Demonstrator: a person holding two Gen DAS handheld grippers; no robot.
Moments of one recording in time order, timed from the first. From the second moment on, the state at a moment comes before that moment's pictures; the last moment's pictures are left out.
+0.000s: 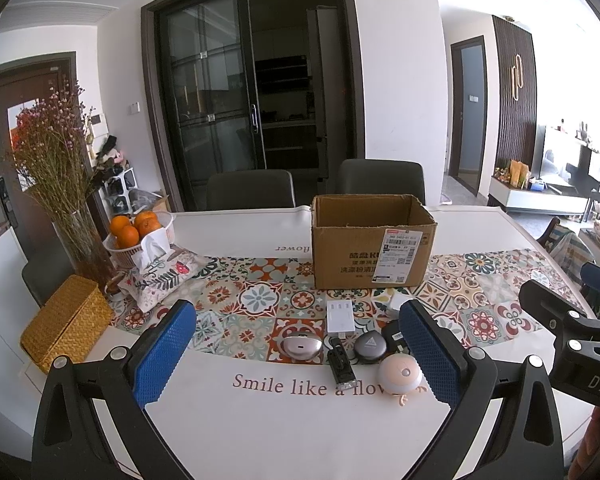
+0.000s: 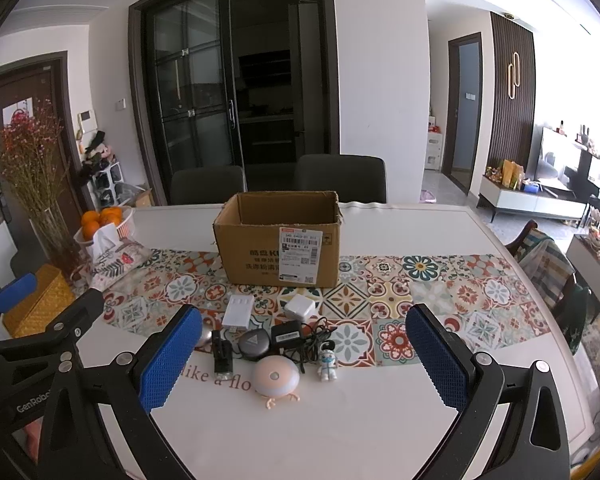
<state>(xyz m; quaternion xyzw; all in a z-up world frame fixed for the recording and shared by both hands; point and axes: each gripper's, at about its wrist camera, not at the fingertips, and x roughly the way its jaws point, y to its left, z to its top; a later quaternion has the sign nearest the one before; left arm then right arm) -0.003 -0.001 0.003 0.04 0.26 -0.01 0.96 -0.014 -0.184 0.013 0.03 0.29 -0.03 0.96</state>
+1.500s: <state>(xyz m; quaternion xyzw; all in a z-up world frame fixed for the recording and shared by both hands) 0.037 0.010 -0.053 0.03 0.40 -0.02 0.92 0.025 -0.178 -0.050 0.04 0.40 0.00 0.92</state>
